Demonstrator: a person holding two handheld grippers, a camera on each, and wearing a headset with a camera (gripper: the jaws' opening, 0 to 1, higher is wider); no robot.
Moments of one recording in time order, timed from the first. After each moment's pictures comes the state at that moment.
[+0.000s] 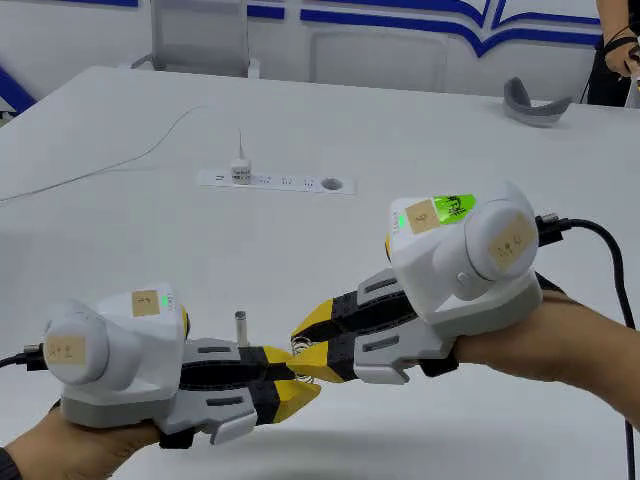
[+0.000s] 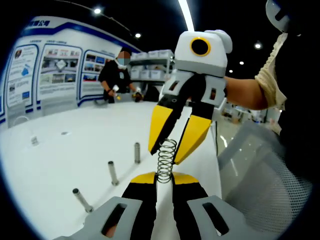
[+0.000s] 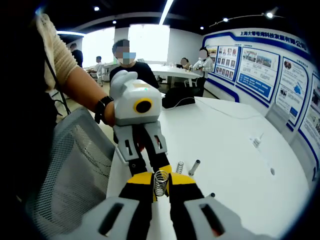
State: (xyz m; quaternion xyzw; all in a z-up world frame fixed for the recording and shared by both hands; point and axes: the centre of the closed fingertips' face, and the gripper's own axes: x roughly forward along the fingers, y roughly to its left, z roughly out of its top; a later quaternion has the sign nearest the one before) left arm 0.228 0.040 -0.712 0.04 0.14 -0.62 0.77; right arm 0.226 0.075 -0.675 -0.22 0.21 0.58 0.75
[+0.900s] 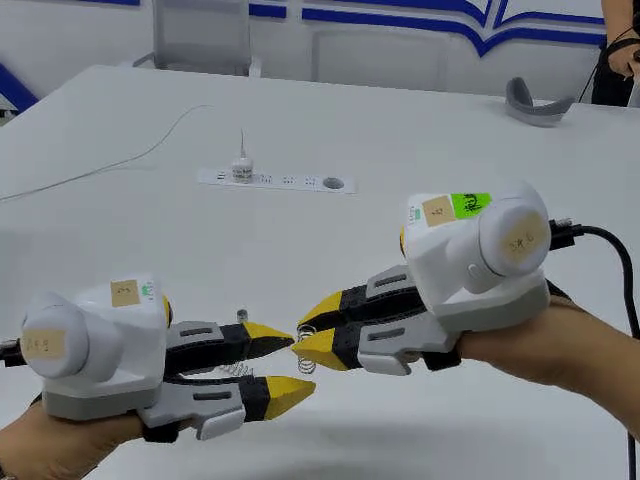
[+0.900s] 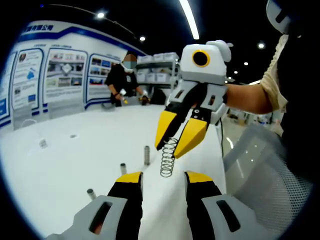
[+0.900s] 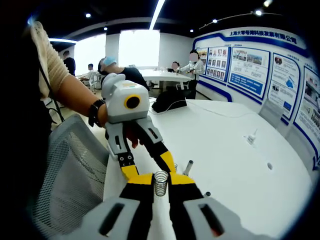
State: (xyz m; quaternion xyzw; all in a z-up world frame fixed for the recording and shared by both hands) left arm 0.237 0.056 -0.701 0.03 0.13 -0.60 0.79; right arm 0.239 0.070 -0.671 -0.19 0.21 0.56 0.78
